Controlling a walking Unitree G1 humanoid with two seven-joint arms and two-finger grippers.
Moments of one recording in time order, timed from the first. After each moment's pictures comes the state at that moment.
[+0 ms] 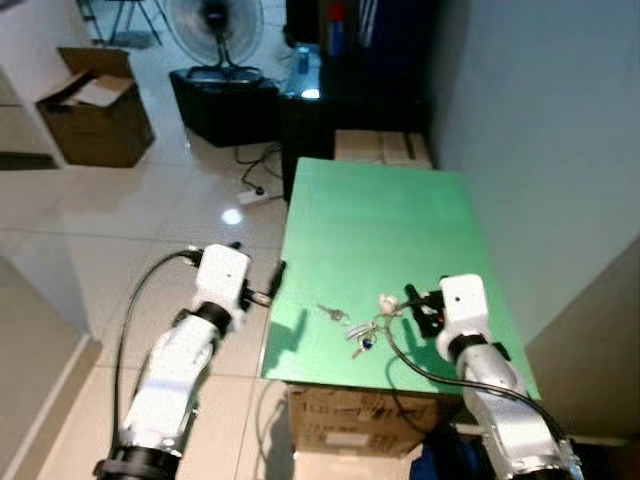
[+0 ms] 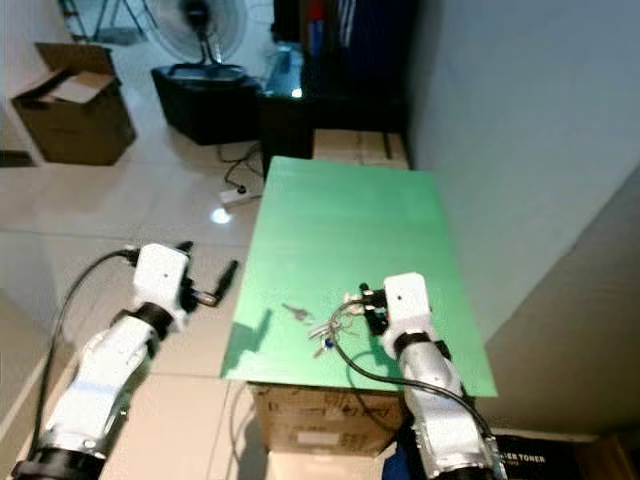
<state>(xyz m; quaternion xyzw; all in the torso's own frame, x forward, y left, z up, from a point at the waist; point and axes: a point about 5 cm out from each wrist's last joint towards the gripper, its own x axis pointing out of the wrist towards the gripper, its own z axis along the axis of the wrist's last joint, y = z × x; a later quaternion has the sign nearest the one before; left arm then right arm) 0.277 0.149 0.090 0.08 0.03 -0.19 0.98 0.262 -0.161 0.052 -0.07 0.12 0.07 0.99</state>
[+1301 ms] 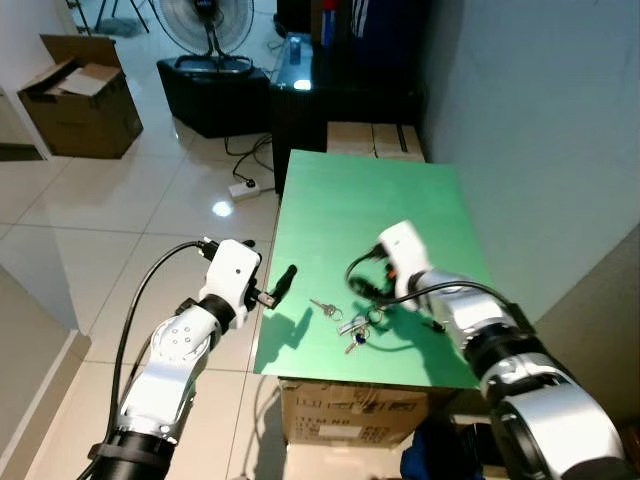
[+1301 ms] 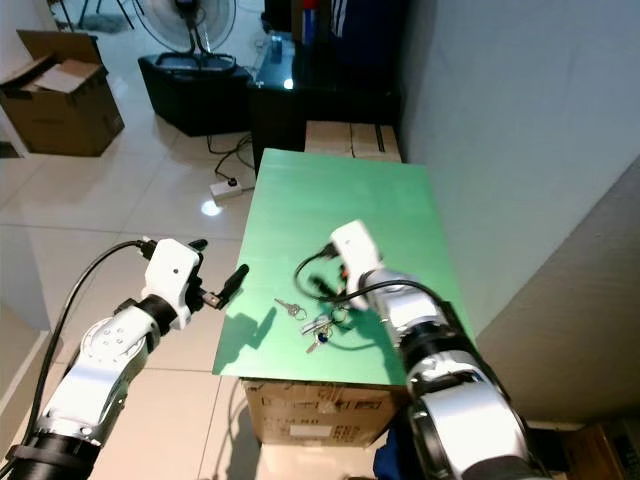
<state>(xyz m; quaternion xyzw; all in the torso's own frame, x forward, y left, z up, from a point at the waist) 0.284 0.150 0.096 0.10 0.05 -0.25 0.96 0.342 -0.112 0.057 -0.10 0.32 0.28 0.90</state>
